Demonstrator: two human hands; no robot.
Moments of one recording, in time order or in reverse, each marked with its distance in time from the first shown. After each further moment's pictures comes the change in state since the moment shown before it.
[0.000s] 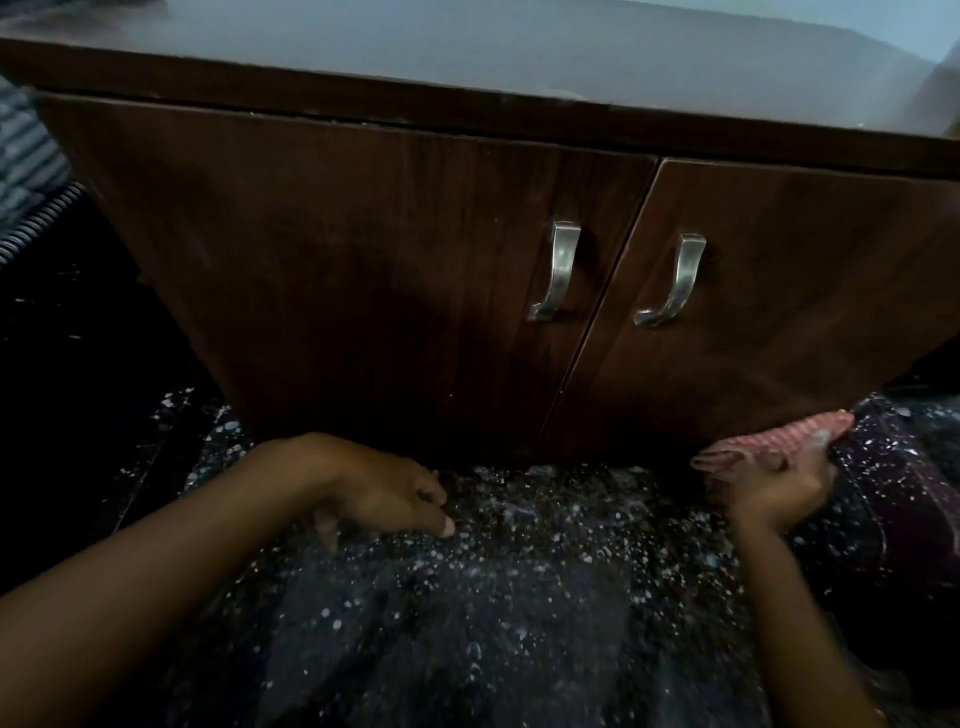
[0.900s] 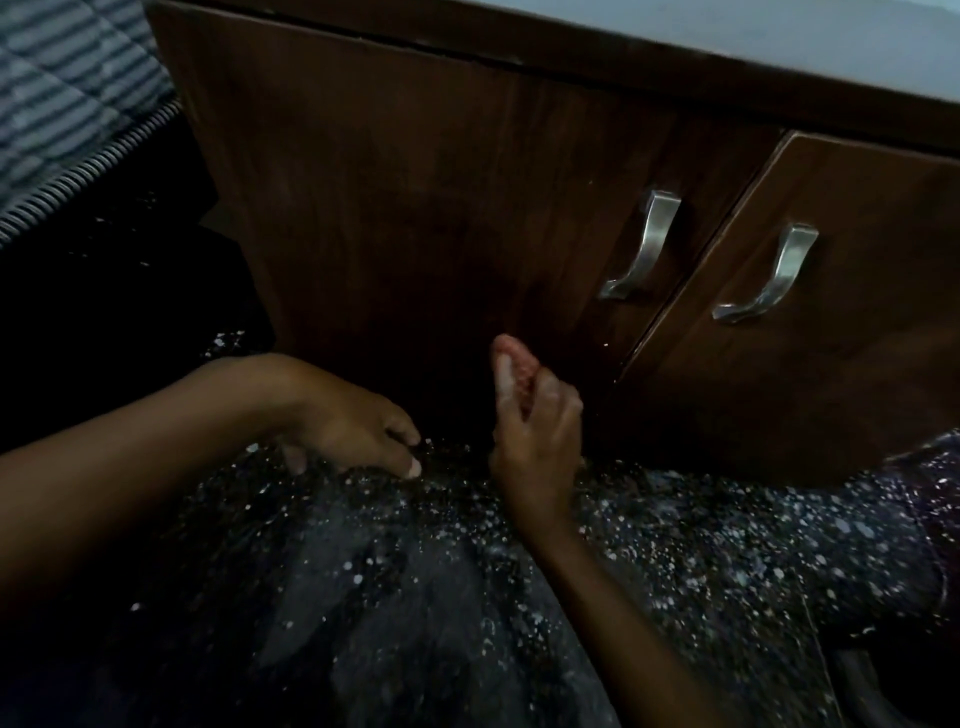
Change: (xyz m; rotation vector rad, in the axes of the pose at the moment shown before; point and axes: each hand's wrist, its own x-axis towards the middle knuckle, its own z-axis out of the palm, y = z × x) left_hand -0.020 -0.043 -0.007 -0.044 0.087 -0.096; right_hand -0.195 -0.090 0.055 -0.056 -0.288 -1.221
